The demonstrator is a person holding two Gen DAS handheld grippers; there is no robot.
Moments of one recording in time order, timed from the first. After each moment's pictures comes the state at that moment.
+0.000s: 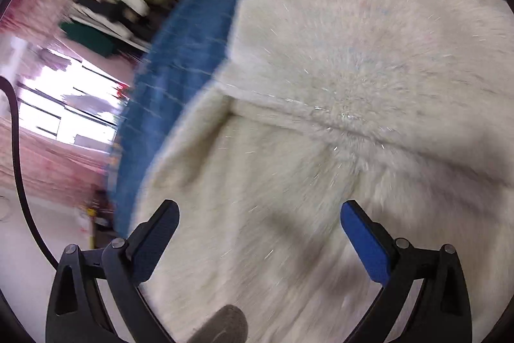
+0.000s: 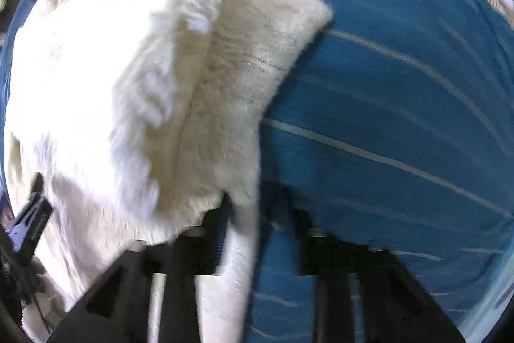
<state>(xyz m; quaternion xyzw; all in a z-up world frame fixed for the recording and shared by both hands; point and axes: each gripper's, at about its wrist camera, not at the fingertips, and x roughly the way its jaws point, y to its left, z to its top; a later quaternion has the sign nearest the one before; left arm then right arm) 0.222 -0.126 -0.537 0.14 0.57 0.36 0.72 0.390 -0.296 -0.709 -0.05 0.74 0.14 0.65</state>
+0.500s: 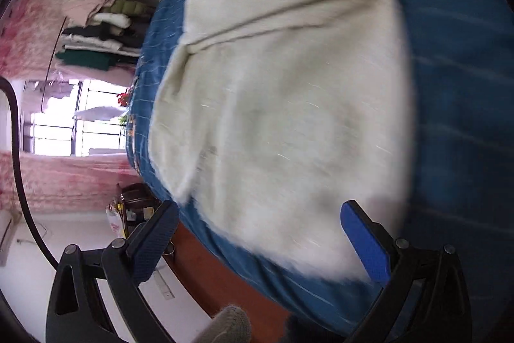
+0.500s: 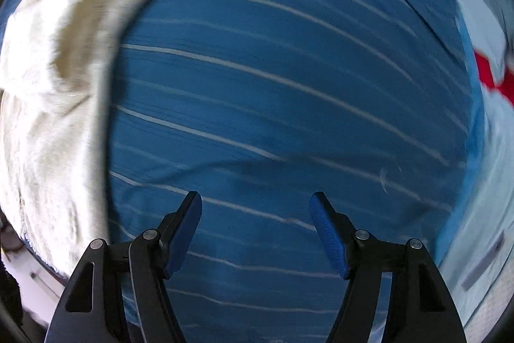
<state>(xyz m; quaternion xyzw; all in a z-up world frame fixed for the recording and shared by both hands) 0.098 -0.374 -0.526 0.22 0.65 0.30 0.66 0.360 -0.538 -0.672 -0.08 0.75 0.07 0.65</state>
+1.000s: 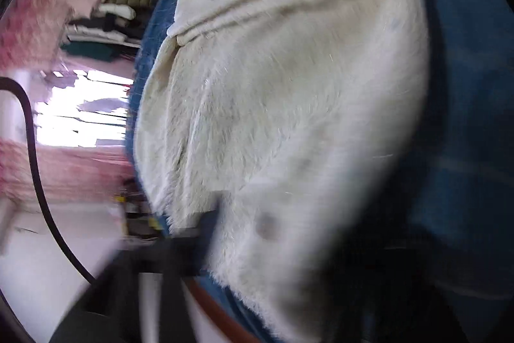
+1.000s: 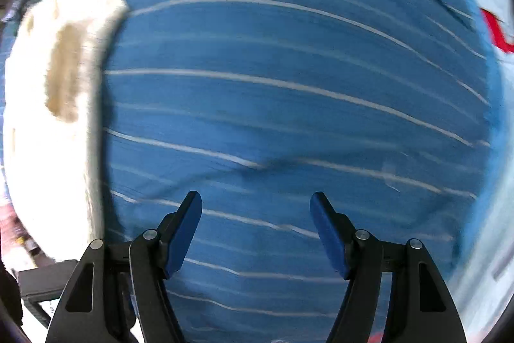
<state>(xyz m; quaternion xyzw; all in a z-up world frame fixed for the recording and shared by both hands) 0.125 -0.332 -0.564 0.19 0.64 0.33 0.67 0.388 -0.599 -0.695 0.02 0.76 0.11 0.65</state>
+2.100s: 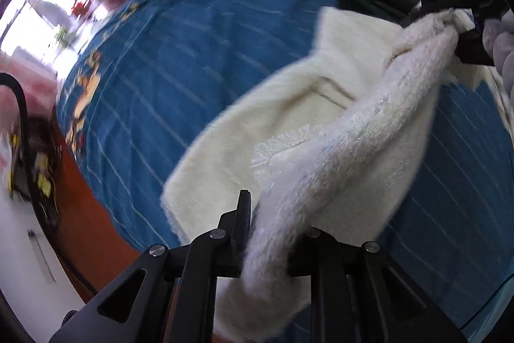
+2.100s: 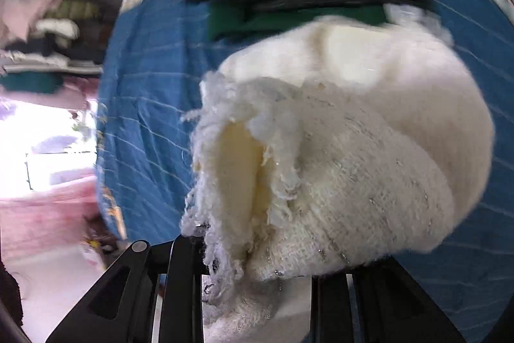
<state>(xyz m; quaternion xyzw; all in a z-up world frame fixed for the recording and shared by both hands) 0.112 0.018 -0.443 -0.15 0.59 0.27 0.75 0.371 -0.205 -0.538 0.10 0.71 0.24 0.66</state>
